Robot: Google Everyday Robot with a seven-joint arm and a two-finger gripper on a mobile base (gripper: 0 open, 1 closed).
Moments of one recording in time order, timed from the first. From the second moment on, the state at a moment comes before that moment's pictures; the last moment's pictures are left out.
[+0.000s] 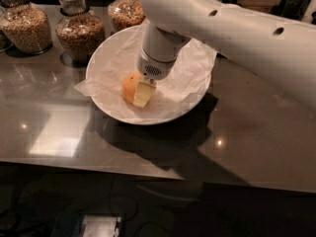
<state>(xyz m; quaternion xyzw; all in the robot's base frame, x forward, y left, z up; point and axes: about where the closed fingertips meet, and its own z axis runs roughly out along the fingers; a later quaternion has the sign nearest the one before) 0.582 0.039 0.846 -0.63 0.75 0.04 0.19</state>
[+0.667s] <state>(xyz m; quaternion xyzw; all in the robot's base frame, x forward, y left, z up) 0.580 0.041 0.857 -0.64 0.74 0.04 0.20</state>
